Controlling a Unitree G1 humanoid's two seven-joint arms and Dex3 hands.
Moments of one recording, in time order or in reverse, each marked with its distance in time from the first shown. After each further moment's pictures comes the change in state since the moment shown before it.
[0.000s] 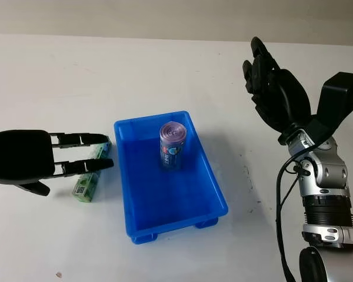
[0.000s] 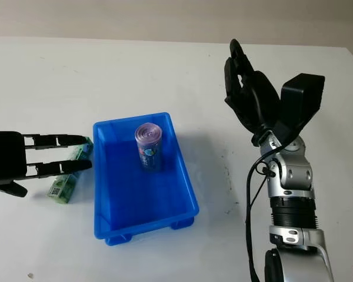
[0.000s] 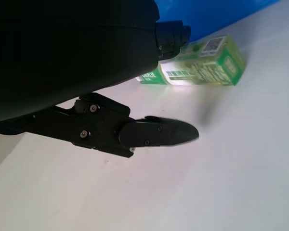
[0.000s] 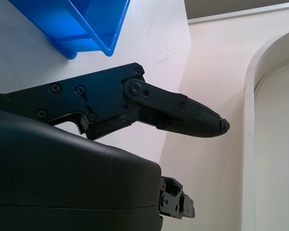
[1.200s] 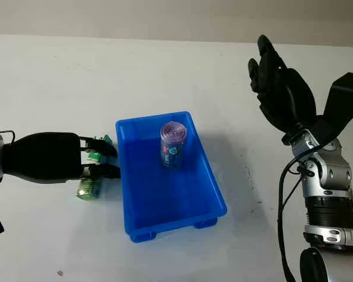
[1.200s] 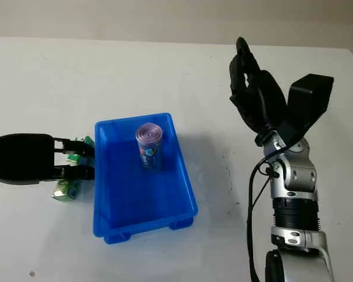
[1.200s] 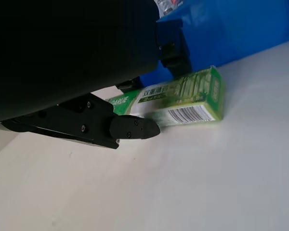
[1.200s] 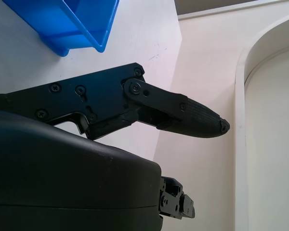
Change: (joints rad) left arm -0.117 -0.173 -0.148 0.093 0.047 0.040 0.148; right arm 0.006 0.000 -0.031 -0.017 0.032 0.012 -0.007
